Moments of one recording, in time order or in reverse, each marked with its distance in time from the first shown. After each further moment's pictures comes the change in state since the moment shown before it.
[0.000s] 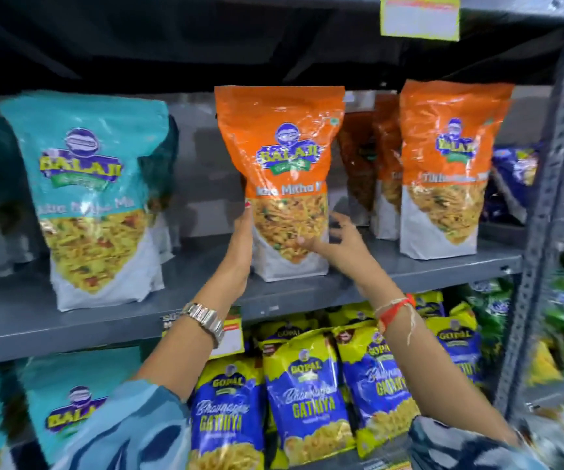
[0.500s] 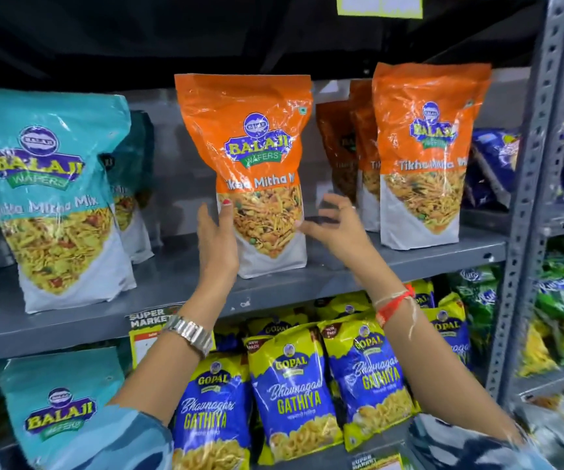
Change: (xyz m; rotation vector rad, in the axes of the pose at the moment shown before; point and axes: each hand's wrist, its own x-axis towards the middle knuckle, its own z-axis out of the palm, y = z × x) left_hand -0.016 -0.007 0.019 0.181 0.247 0.301; right_hand 0.000 0.002 -0.032 0.049 0.069 -0.096
